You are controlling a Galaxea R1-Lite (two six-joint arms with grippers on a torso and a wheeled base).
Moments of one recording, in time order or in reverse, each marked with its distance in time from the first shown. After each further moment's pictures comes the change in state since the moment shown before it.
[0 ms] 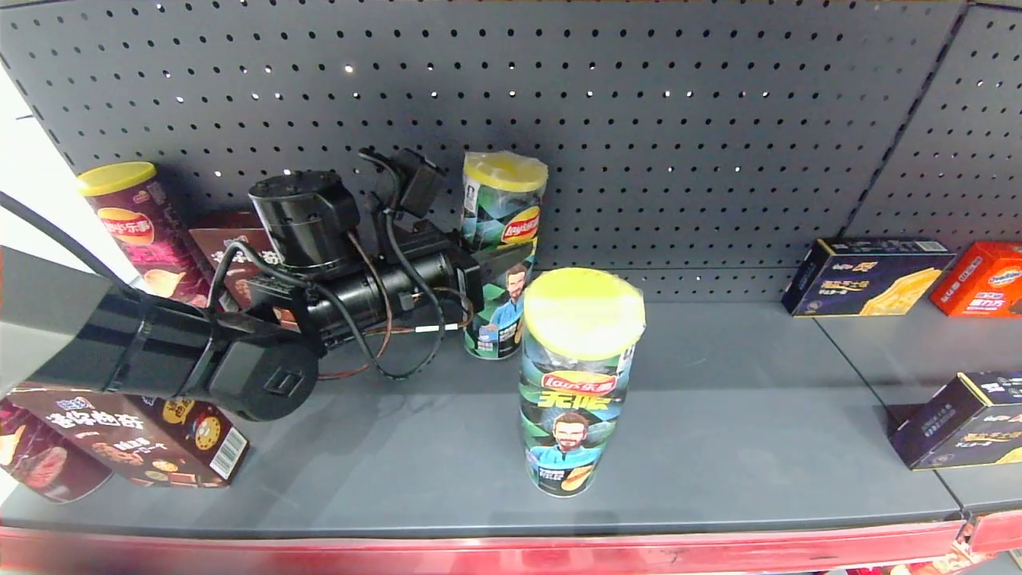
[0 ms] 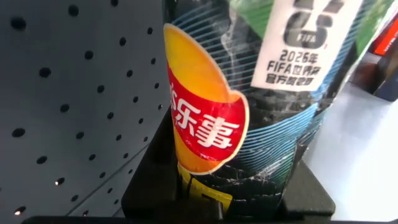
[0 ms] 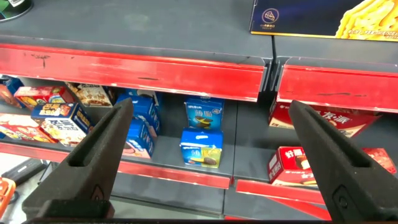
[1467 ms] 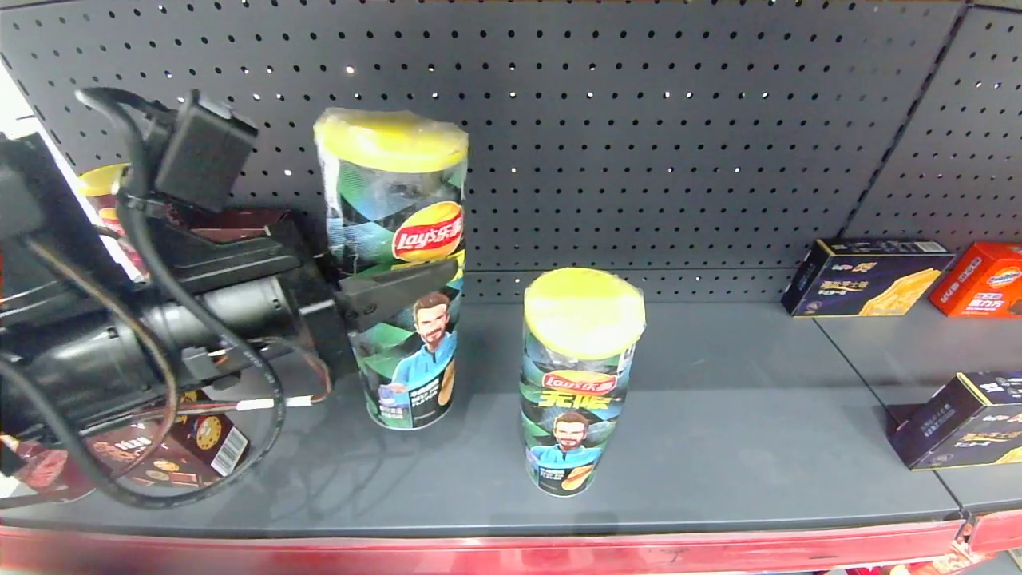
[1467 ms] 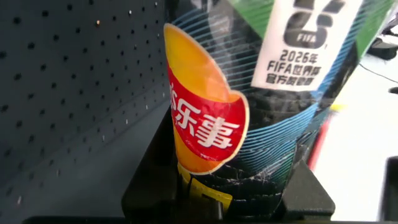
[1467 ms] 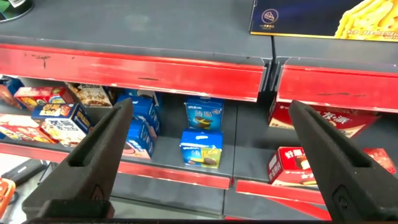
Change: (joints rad) left arm -0.034 -0.499 0.339 0.197 0.034 0.008; right arm -0.001 -0.002 0.000 0.000 0.000 0.000
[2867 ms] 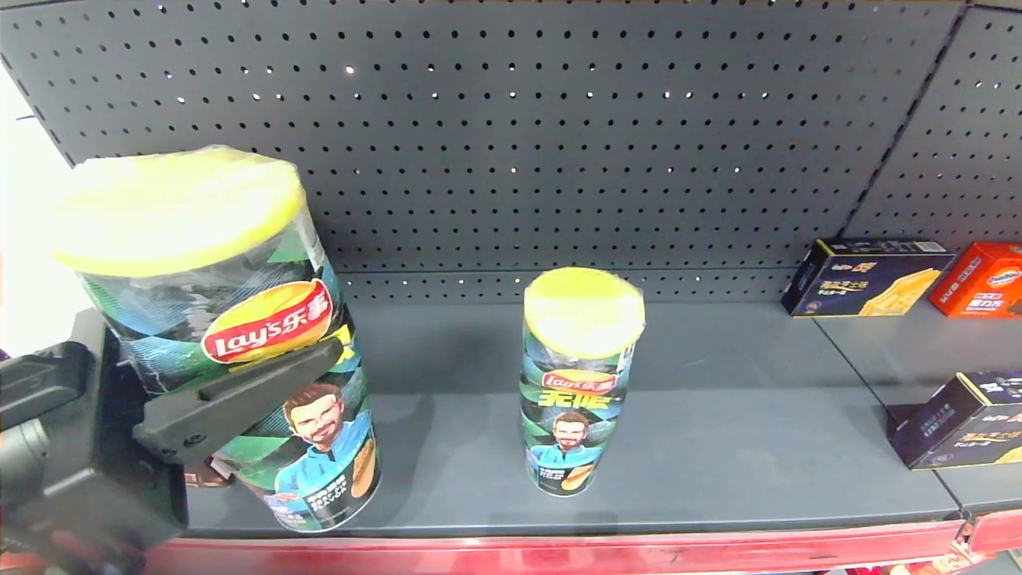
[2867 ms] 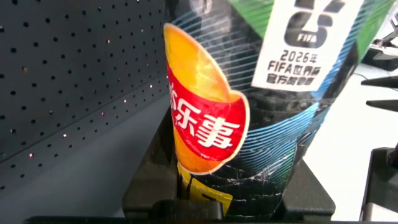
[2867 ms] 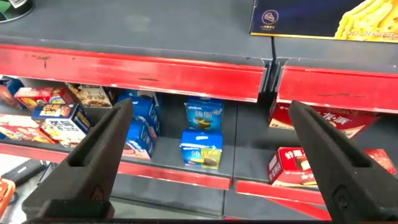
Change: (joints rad) left arm 0.015 -0.331 0.312 -0.067 0.002 -0.018; right arm 0.000 -0.002 0.001 -0.001 0.000 0.000
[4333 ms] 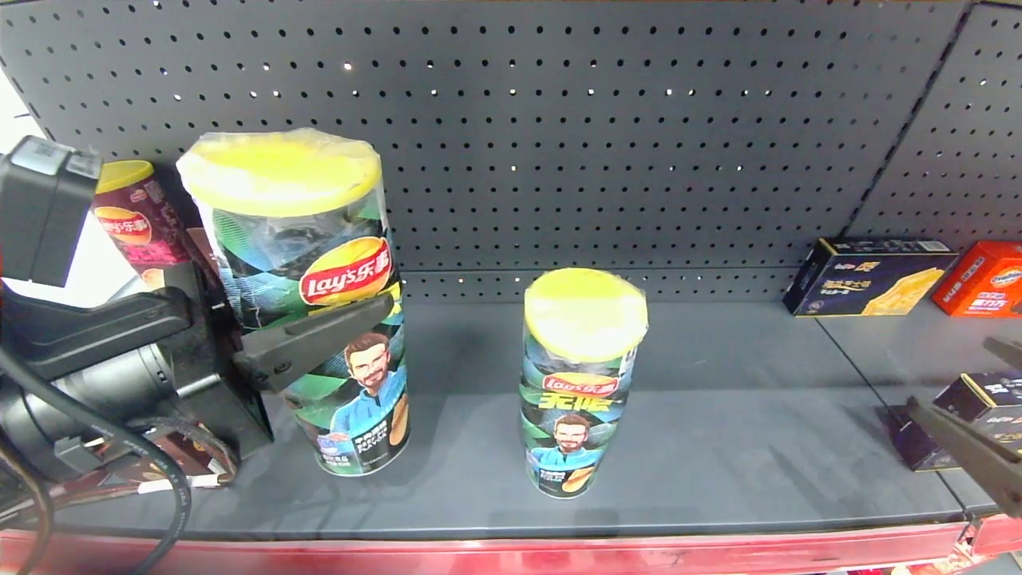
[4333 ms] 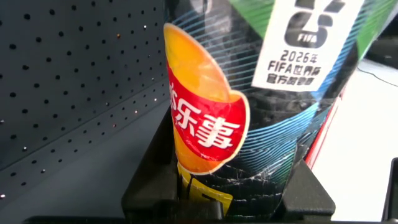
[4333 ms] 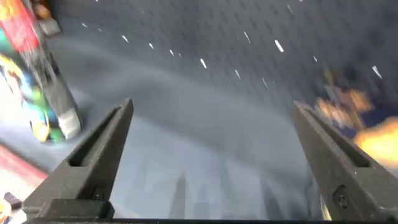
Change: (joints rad) left arm 0.007 0.143 -0.096 -0.025 0.023 0.009; right arm 0.033 0.787 -0.181 -0.847 0.232 -0.130
